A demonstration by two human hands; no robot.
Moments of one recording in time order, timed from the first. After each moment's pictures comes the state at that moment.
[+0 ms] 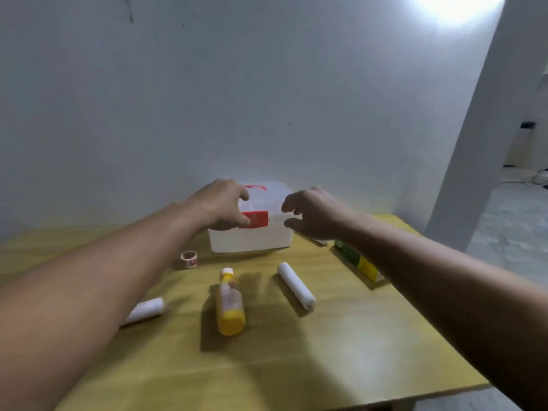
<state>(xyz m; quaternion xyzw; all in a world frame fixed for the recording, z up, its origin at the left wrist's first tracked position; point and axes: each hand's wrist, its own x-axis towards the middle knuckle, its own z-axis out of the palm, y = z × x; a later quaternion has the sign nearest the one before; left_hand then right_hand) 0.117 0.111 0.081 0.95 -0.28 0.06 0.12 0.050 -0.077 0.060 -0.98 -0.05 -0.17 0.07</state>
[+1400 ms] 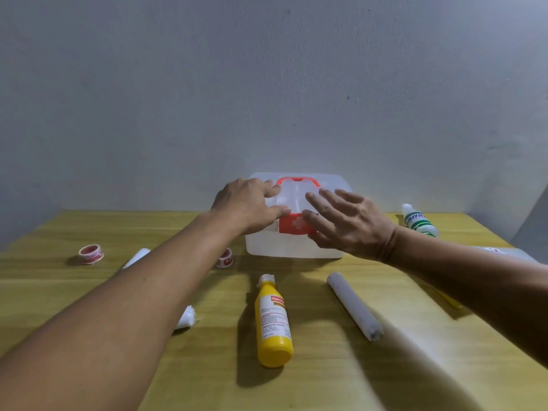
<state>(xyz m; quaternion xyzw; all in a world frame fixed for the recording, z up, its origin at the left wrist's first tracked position) 0.170 0.120 0.036 0.95 -0.25 0.12 0.17 0.135 -0.100 -0.010 -0.75 -0.38 -0.50 -0.23</state>
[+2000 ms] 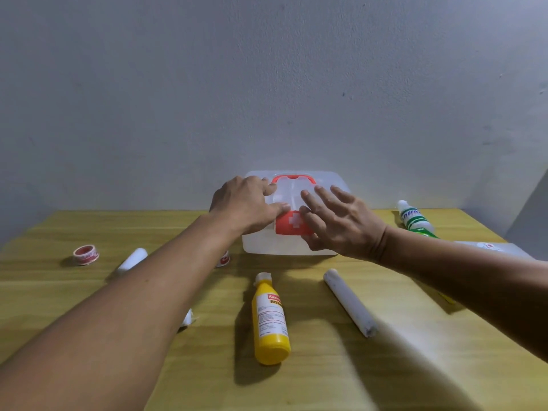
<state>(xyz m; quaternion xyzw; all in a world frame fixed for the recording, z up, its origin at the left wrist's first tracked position) 0.168 0.115 0.037 0.95 -0.23 0.14 0.18 0.129 -0.090 -0.012 -0.77 -0.34 -0.48 -0.24</state>
